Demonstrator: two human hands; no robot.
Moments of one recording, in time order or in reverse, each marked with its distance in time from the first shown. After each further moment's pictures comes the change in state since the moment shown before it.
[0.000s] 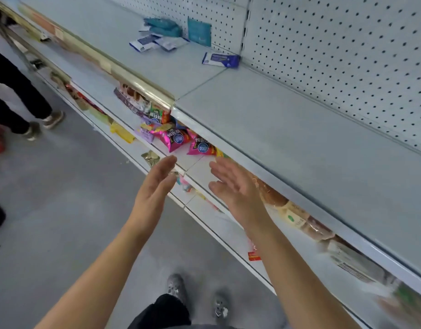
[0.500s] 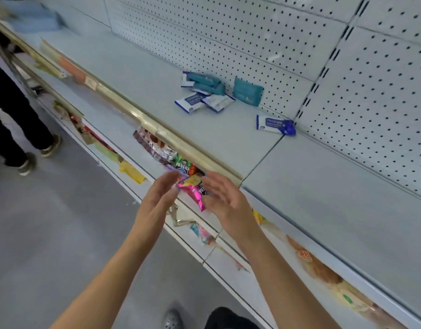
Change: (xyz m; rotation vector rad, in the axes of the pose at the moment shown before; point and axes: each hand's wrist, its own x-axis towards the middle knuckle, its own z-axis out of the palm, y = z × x) left_hand 0.225 -0.010 -0.210 -0.060 -0.009 0.044; right_hand 0.250 -0.045 0.194 -0.095 -0.022 -0.028
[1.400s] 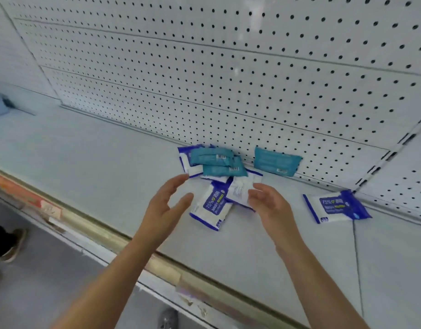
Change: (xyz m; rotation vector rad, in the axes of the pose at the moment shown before) left_hand 0.433 0.011 -0.092 0.402 -0.240 0.122; right_hand 0.356 -0.046 -0.027 -0.038 0.611 0.156
